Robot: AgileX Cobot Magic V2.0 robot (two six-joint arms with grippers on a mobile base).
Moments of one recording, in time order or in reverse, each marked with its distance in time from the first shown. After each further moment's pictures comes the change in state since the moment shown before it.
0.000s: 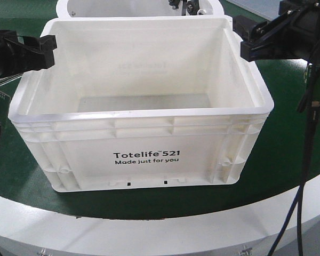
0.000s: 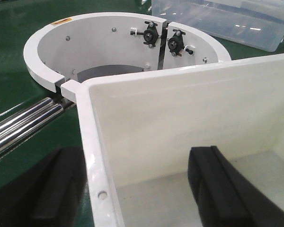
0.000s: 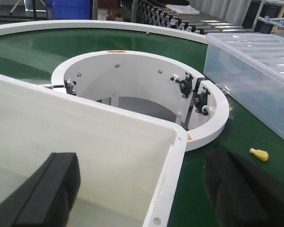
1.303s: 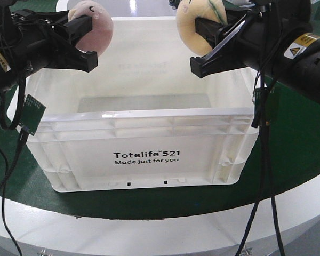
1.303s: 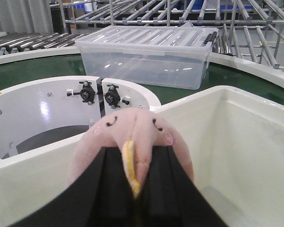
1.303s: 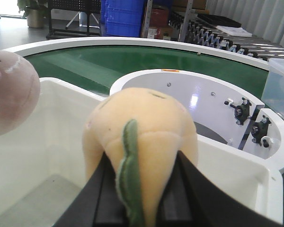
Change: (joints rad) left arm -0.160 0.062 0.000 0.000 -0.297 0.102; right arm 0.218 0.062 0.000 0.000 -0.144 -0.007
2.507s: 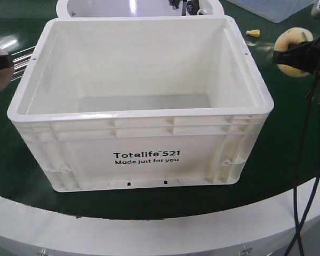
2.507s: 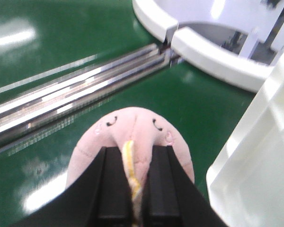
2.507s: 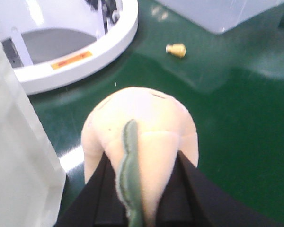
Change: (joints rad) left arm 0.501 0.136 0.000 -0.108 0.205 0.002; right arm -0.533 0.185 -0.005 -0.001 0.109 0.104
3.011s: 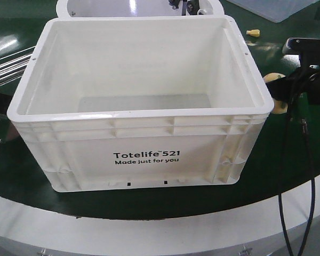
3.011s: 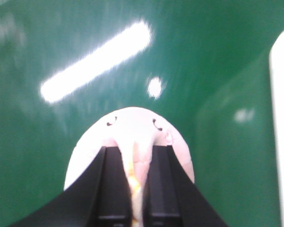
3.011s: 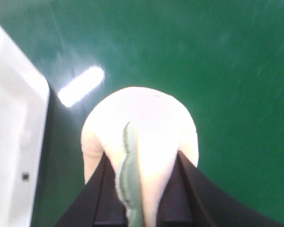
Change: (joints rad) left arm 0.000 0.222 0.000 0.000 0.184 0.000; right arm 0.000 0.207 -0.002 0.000 0.106 0.047
